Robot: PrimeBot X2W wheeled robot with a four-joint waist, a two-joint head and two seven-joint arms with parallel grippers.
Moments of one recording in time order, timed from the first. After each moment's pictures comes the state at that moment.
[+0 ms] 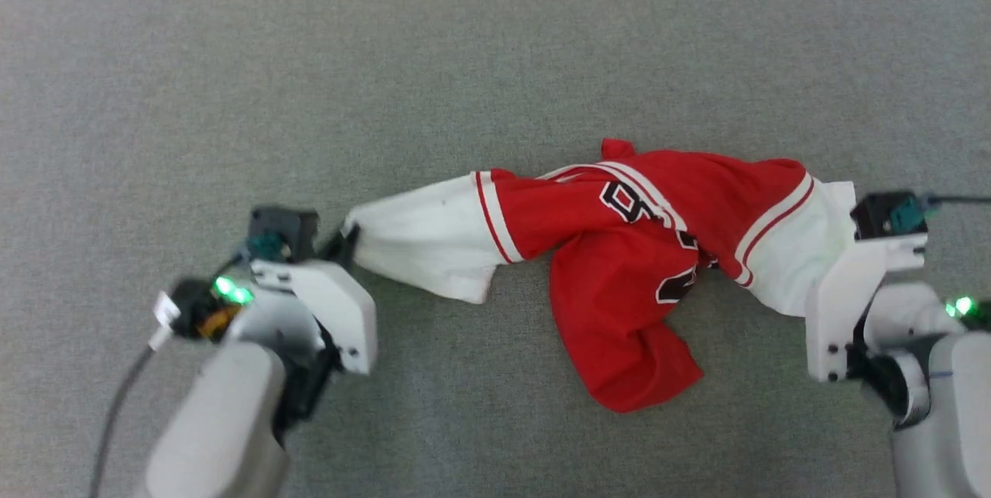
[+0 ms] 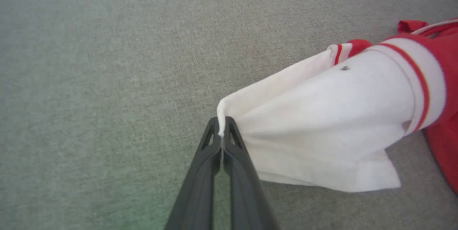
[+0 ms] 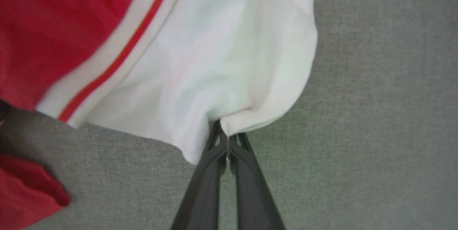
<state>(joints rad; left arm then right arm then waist) -0.35 0.25 -0.30 0.23 -0.33 0.07 0.26 -0.26 -0.10 -0.11 0.10 0.06 0.13 0.91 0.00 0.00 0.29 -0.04</state>
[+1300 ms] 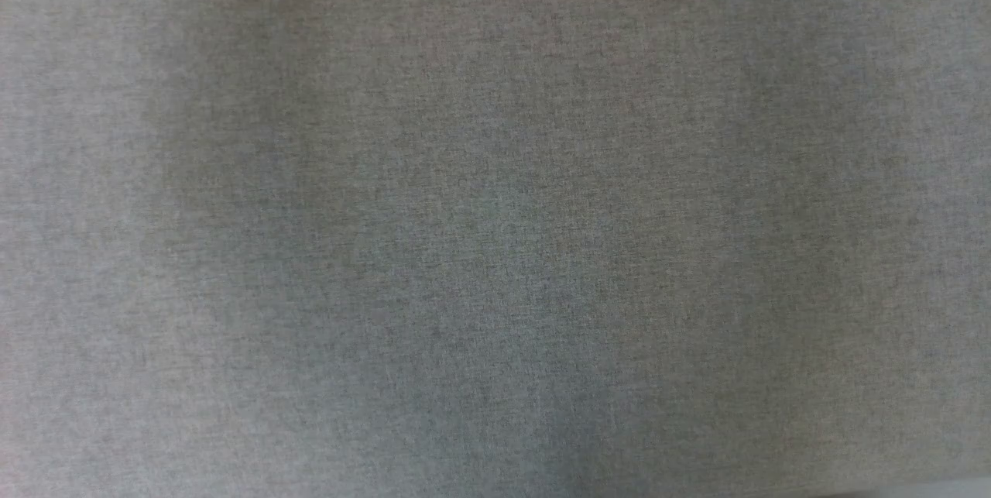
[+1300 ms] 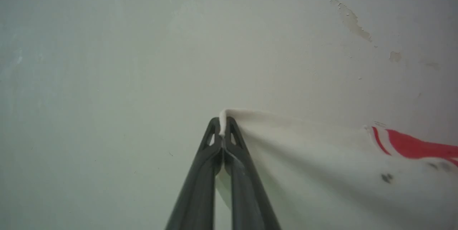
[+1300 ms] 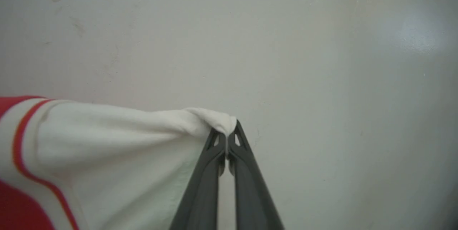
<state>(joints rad) -1.56 0.51 -0.14 0.30 -0.05 0.16 -0.11 -1.66 -0.29 -0.01 0.35 -0.15 0.13 0.22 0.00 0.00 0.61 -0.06</state>
